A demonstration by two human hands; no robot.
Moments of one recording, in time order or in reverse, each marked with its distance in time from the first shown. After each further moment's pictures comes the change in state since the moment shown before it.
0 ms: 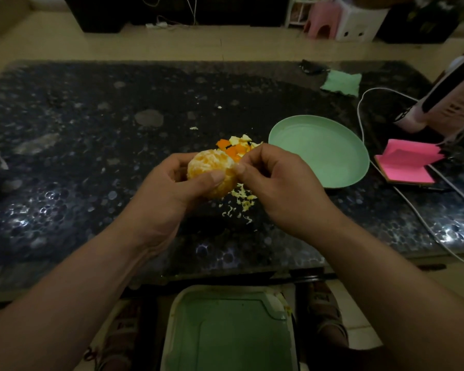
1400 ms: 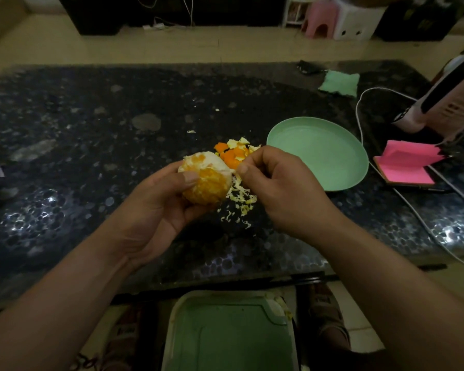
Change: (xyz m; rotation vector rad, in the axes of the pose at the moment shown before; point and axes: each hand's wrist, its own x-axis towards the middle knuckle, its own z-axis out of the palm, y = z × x) left_hand 0.008 -0.004 -0.023 -0.236 -0.253 -0.088; right_hand 0.005 0.004 -0.004 0.007 -0.007 0.034
